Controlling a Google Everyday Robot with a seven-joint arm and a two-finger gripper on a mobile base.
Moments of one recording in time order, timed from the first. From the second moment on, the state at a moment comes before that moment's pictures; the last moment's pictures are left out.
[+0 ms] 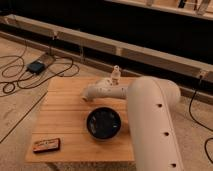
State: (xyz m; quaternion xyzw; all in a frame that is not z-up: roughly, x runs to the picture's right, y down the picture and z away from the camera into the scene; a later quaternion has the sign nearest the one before) arm -0.141 0.053 0.993 -0.12 -0.26 0.11 0.95
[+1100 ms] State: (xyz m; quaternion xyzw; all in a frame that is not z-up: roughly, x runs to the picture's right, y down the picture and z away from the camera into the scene) arm -0.146 0.056 0.990 -0.12 -0.26 0.10 0.95
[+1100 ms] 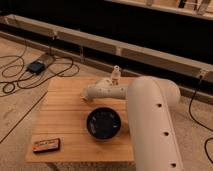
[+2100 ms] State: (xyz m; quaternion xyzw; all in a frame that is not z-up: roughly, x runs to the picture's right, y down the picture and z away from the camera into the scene) arm -0.170 0.044 0.976 -0.13 -0.27 0.07 0.95
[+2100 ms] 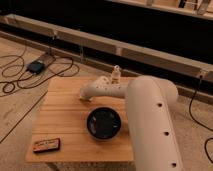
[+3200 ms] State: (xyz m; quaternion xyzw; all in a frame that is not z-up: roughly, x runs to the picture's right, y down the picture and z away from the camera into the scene) arm -0.184 0.005 0.965 -0.16 -0.20 0.02 0.97
